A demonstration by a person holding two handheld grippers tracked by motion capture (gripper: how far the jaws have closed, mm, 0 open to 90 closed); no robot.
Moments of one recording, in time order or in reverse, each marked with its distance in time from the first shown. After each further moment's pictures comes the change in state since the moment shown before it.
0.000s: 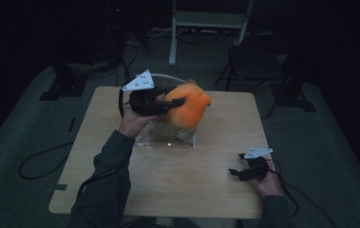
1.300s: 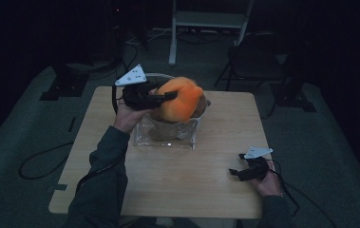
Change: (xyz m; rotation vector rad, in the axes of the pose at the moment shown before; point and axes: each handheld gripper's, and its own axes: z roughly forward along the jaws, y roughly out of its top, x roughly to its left) left arm 0.019 0.000 -0.012 -0.005 0.061 -0.020; right arm 0.000 0.000 0.000 0.000 0.000 0.000
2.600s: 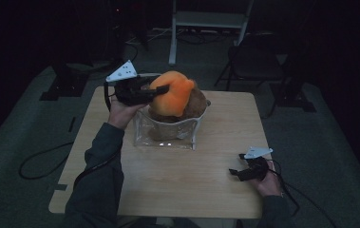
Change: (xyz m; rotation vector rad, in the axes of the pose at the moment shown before) left arm 0.019 -0.003 -0.014 -0.029 0.045 -0.012; right arm 0.000 0.000 0.000 -0.001 0.000 0.001
